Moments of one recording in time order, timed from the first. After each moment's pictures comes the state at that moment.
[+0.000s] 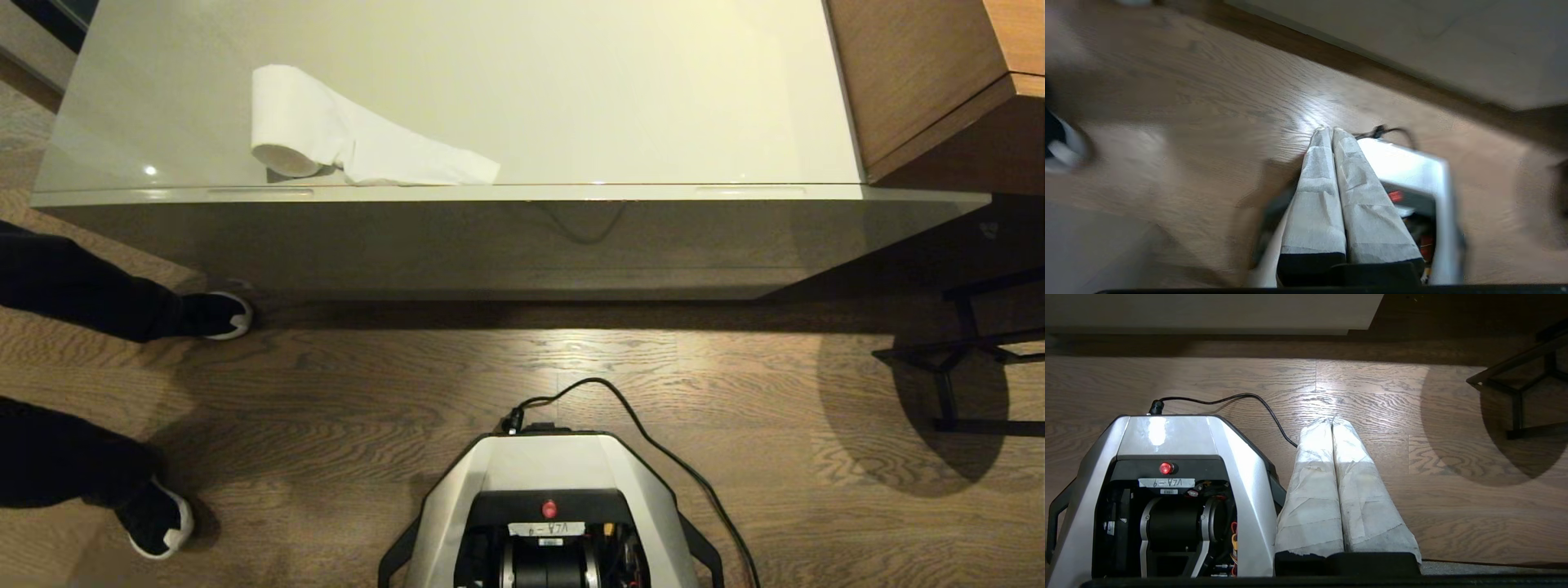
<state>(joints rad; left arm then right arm) 0.01 0.00 0.00 0.02 0.00 -0.35 0.00 0.00 0.00 0.00 0.01 -0.04</state>
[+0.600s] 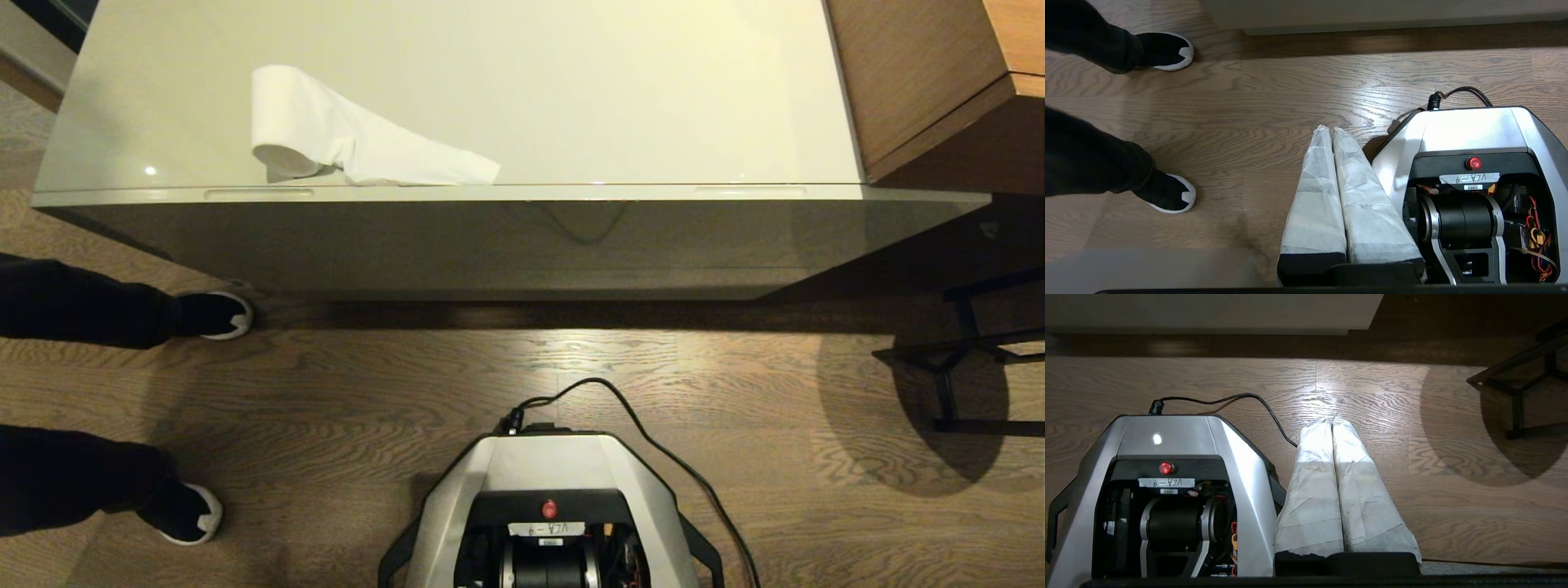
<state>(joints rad) 0.01 0.00 0.00 0.02 0.00 0.04 0.00 0.00 0.00 0.00 0.01 -0.04</state>
